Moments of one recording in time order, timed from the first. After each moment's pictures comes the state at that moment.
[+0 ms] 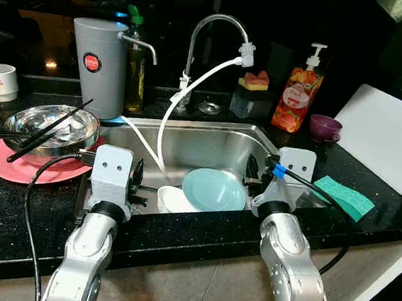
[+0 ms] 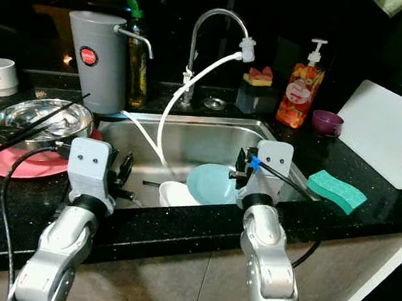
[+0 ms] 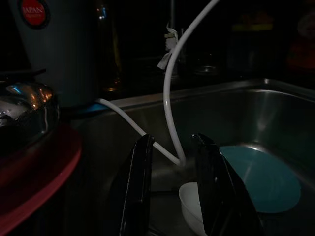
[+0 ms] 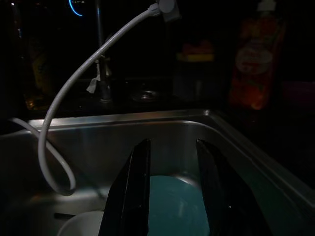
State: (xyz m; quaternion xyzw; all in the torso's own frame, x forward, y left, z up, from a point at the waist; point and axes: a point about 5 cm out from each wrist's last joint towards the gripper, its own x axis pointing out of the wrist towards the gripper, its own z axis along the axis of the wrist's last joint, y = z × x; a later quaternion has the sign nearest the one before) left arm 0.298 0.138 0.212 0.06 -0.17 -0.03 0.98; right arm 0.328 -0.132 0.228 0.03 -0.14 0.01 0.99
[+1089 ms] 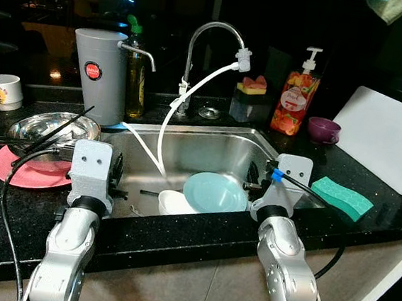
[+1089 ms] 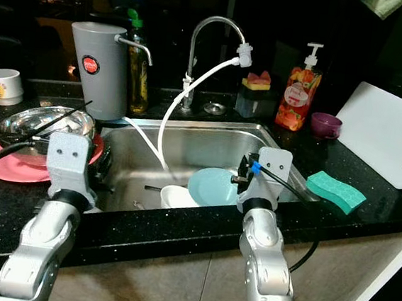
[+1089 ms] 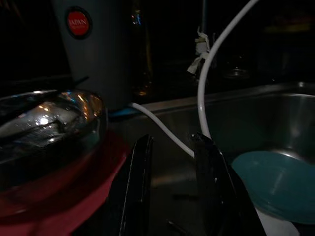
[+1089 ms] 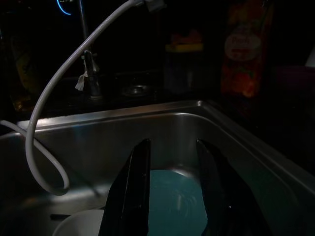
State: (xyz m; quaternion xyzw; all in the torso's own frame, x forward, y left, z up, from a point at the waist) left arm 0.303 0.166 0.215 0.05 -0.16 0.02 0.99; right arm 0.338 -0.136 0.210 0.04 -0.12 0.00 0.99
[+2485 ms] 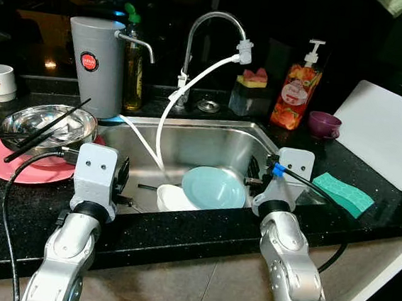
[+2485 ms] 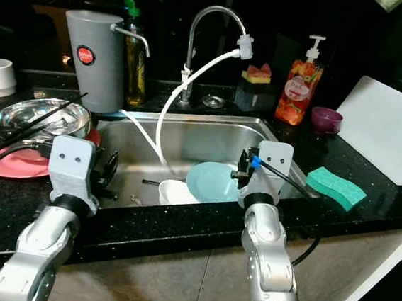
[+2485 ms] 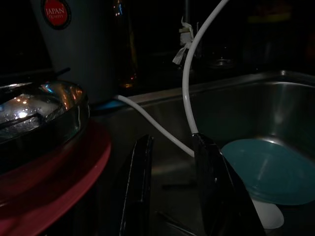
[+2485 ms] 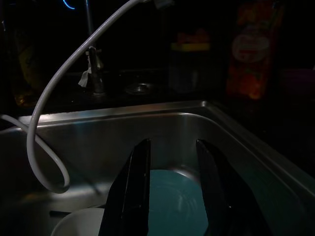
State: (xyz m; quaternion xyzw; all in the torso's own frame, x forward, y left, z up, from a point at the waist) left arm 0.292 0.161 0.220 0.06 -0.16 -0.01 0.98; right arm 0.338 -0.134 0.223 0.03 -0.13 0.01 0.99
